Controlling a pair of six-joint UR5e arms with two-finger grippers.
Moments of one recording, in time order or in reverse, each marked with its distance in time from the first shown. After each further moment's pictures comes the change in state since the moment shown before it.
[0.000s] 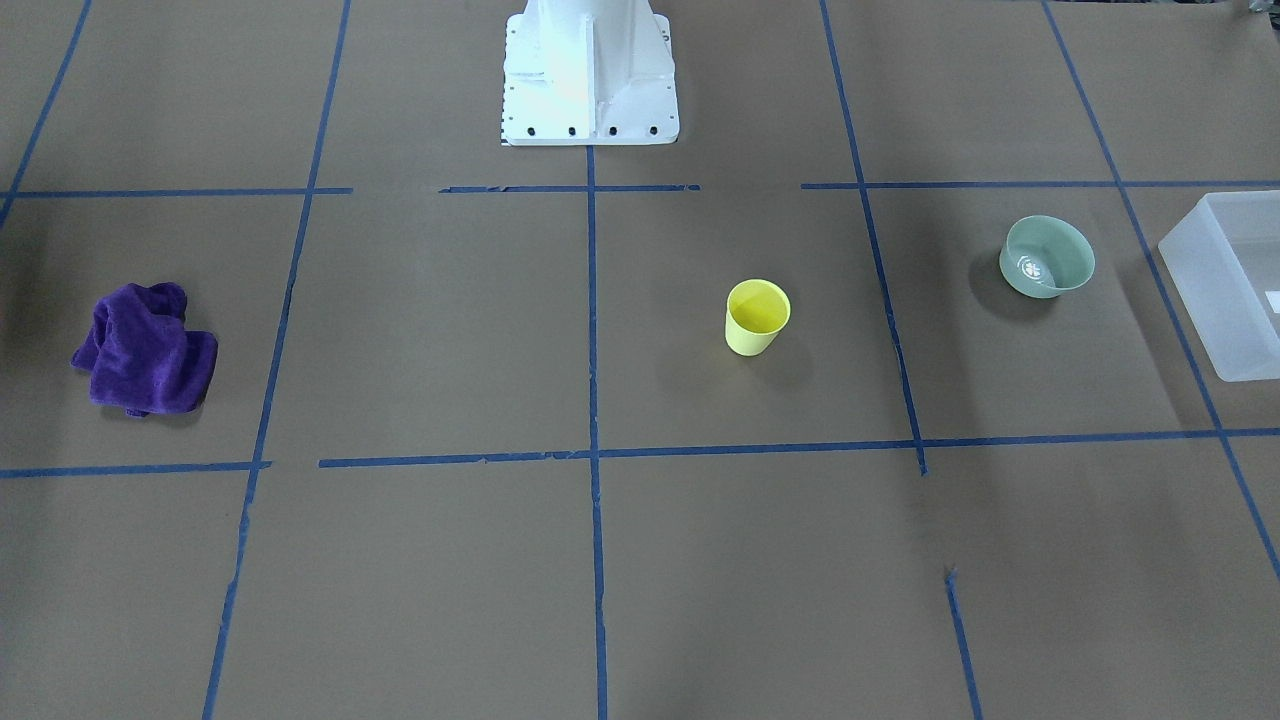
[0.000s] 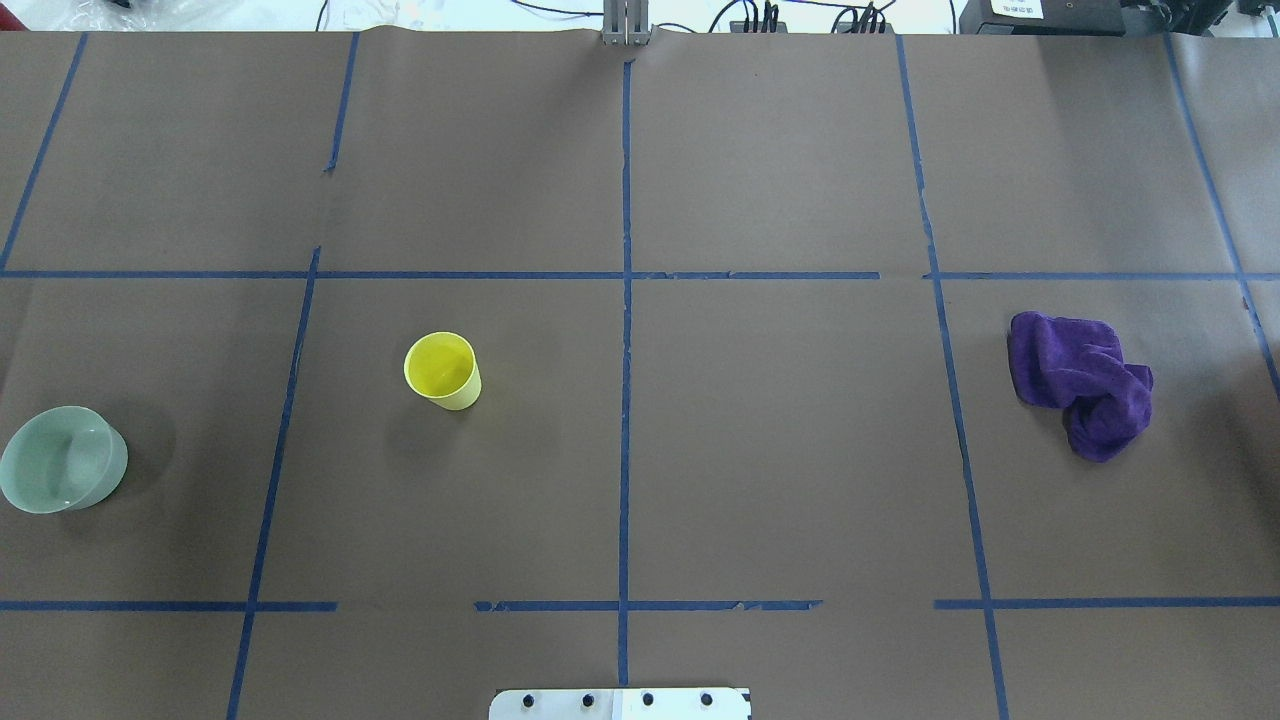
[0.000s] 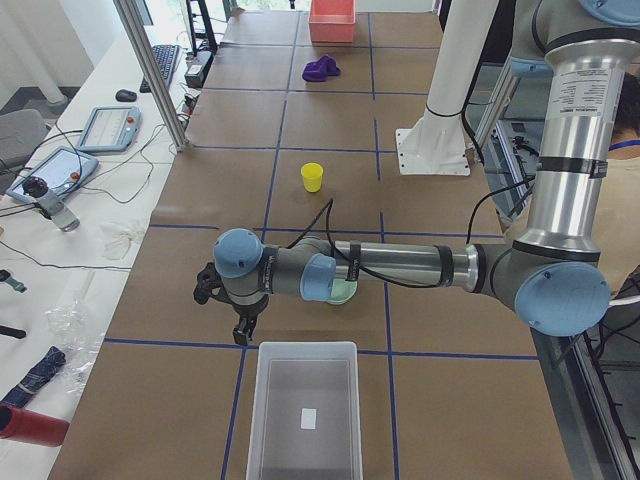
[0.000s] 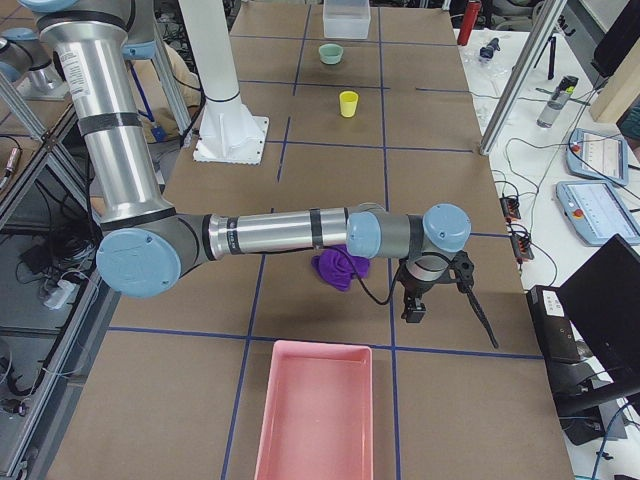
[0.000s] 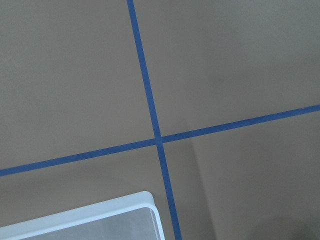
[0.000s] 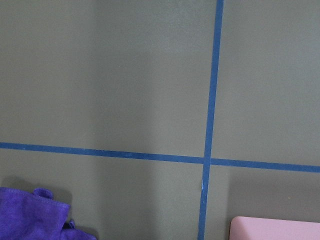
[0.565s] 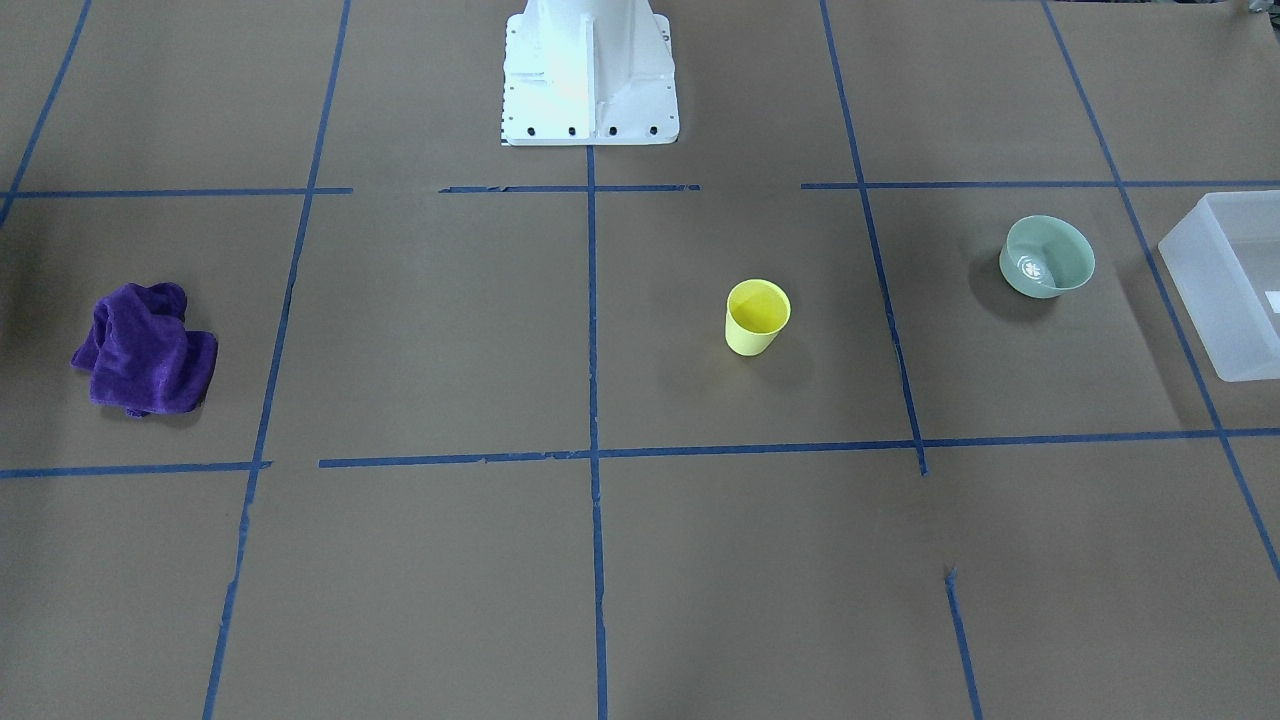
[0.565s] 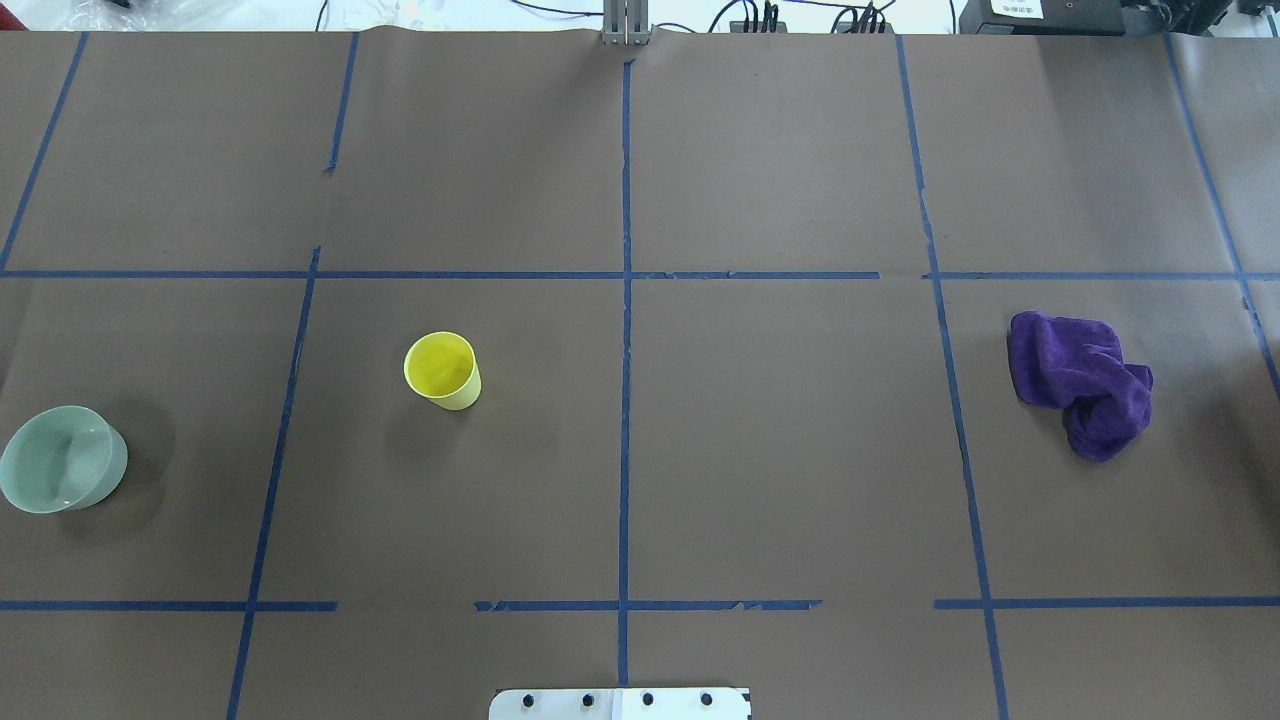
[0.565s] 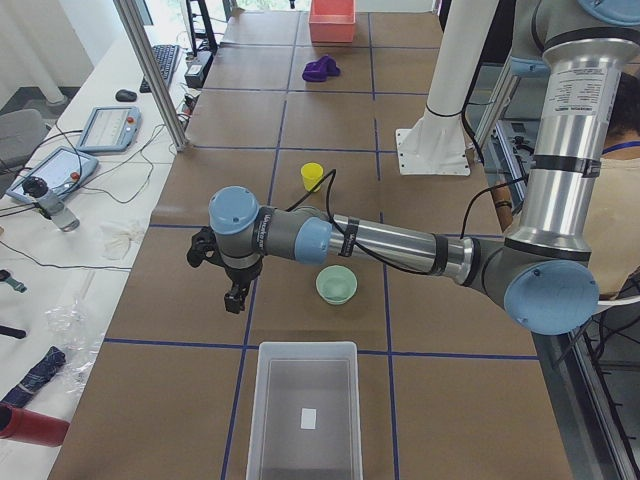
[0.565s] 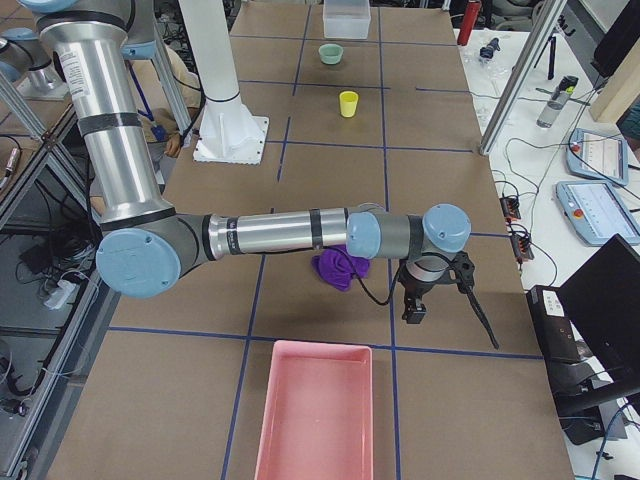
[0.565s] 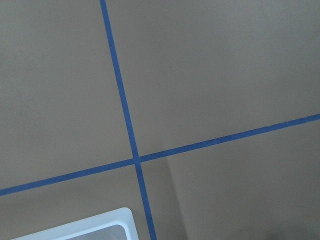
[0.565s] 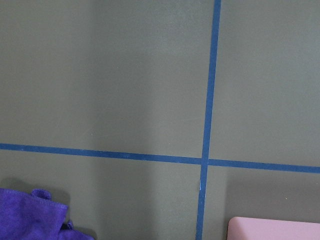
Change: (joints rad) left arm 0.014 -0.033 -0.139 0.101 0.009 0.001; right arm 0.001 -0.002 0.003 0.007 -0.005 0.003
